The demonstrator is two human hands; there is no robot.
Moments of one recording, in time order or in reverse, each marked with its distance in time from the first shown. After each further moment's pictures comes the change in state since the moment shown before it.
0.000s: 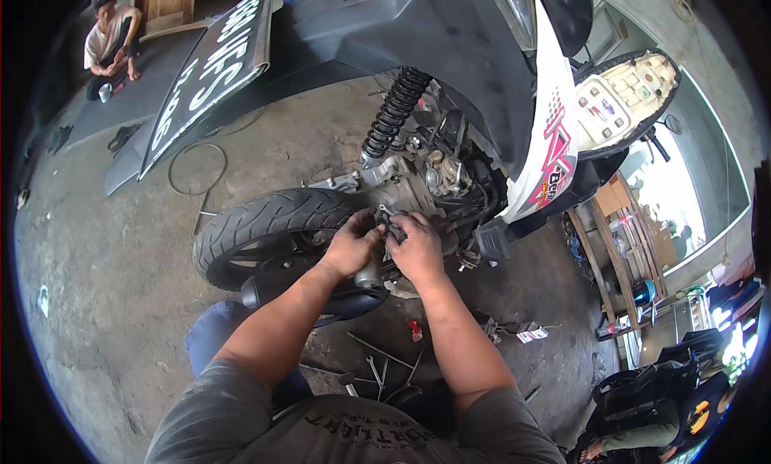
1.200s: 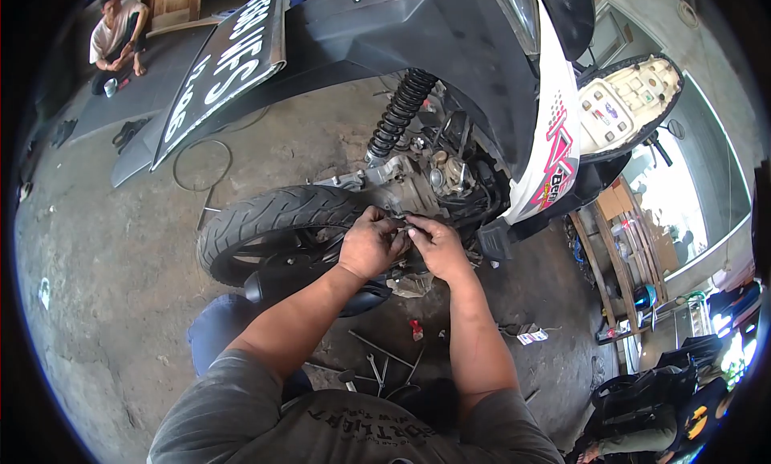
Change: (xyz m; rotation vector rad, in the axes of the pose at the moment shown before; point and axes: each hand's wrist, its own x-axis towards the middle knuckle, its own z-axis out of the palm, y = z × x) left_hand -0.008 0.011 0.027 0.752 0.255 0.649; right_hand 0.006 0.008 -0.043 0.371 -0.329 0.349
